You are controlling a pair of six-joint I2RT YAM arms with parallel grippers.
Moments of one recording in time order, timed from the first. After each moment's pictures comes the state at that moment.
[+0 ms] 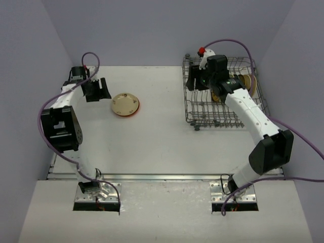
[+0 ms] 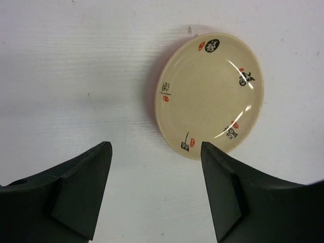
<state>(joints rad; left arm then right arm) 0.22 1.86 1.45 -0.56 0.35 -0.04 0.34 1.57 1.46 -0.45 -0.07 0.16</state>
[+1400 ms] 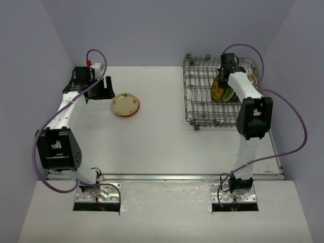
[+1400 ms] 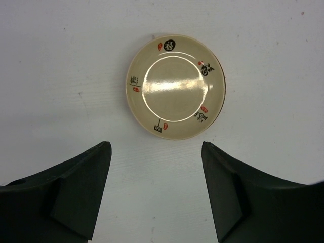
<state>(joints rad) 0.10 1.56 1.30 -0.52 0.25 -0.01 0.04 2.12 1.79 -0.58 0.29 0.08</state>
